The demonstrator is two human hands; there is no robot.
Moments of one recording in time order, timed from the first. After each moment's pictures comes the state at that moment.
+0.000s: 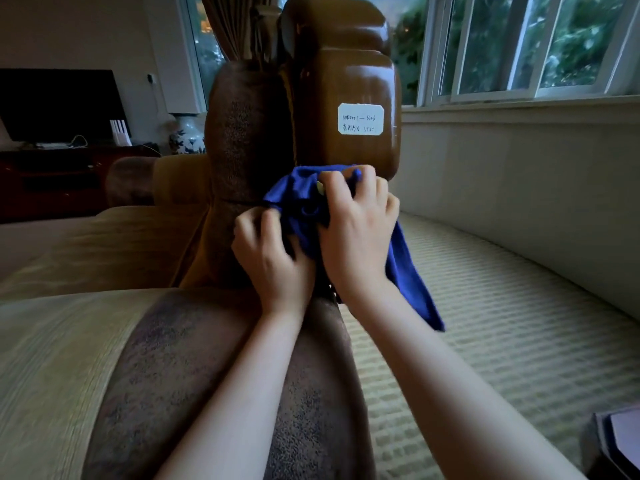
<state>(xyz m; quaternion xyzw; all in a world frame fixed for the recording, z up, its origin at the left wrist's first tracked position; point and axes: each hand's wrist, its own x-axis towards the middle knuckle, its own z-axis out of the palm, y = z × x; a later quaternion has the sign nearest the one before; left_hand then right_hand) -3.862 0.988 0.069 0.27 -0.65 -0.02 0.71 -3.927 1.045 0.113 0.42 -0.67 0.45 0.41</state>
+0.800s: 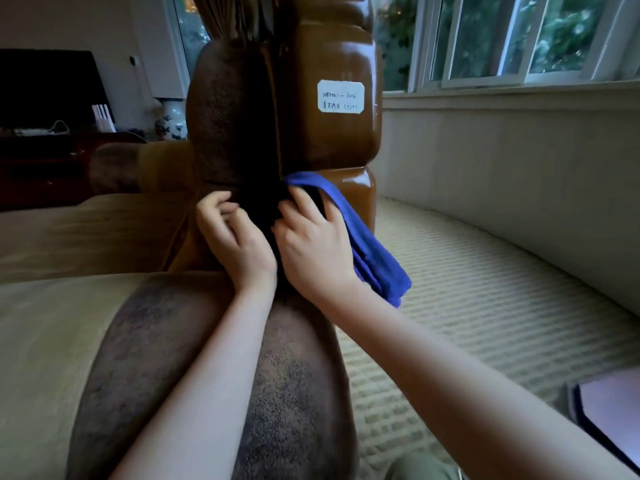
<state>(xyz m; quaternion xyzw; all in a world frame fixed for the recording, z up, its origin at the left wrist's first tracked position) -3.859 0.980 0.073 0.23 -0.50 -0.31 0.78 -3.924 1.045 0.075 0.60 -0.61 0.24 0.45</state>
